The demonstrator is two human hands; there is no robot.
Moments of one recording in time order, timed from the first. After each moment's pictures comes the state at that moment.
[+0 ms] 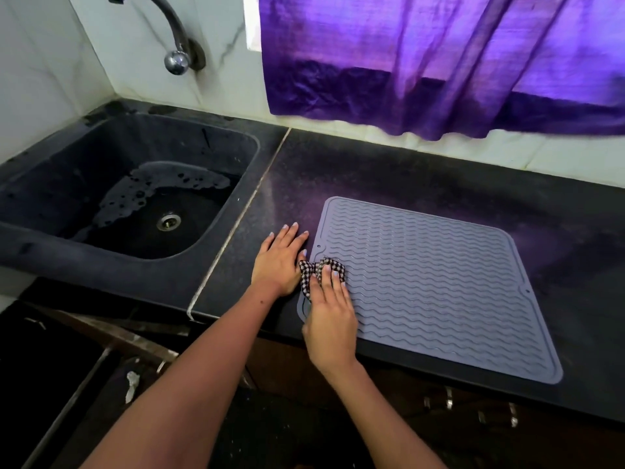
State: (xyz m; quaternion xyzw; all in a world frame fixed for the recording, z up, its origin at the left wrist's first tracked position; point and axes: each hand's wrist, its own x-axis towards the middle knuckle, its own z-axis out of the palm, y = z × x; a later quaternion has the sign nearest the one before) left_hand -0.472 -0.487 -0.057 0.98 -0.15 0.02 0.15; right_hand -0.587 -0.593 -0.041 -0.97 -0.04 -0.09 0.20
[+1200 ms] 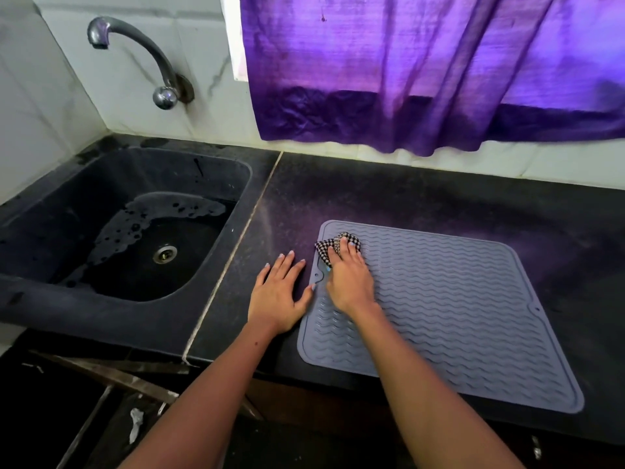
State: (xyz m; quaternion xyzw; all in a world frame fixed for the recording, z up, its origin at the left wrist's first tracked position) left_hand -0.473 -0.488 -0.059 0.98 -0.14 0.05 0.16; right_hand -0.462 -0.642 -0.027 -0.99 -0.01 -0.01 0.14
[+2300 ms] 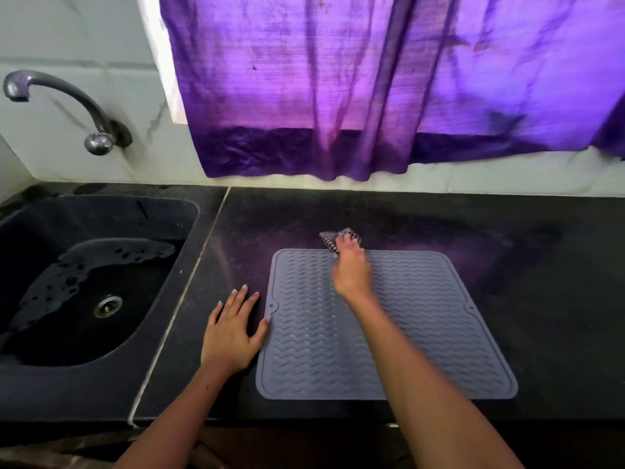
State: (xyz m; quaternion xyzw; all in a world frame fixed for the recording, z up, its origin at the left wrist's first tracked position) left_hand -0.472 -0.485 -0.058 0.97 -0.14 0.06 0.17; right_hand -0.437 -0.718 0.010 -0.95 0.14 -0.12 0.25
